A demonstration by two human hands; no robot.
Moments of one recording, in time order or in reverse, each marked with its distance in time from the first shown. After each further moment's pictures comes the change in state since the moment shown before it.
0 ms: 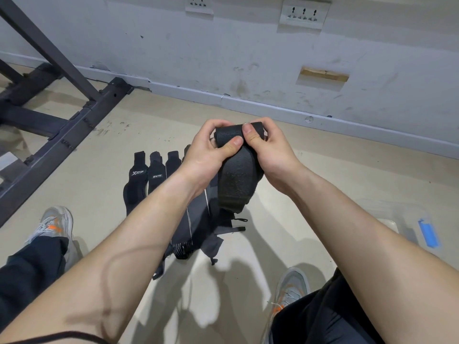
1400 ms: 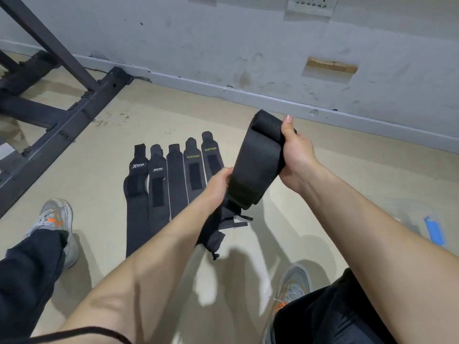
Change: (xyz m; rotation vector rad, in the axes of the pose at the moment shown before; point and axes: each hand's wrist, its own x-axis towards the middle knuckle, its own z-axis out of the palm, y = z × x) left_hand 0.019 -0.117 -0.005 0.025 0.063 -0.461; right_hand 0.013 0.016 -0.018 0.231 0.307 0.325
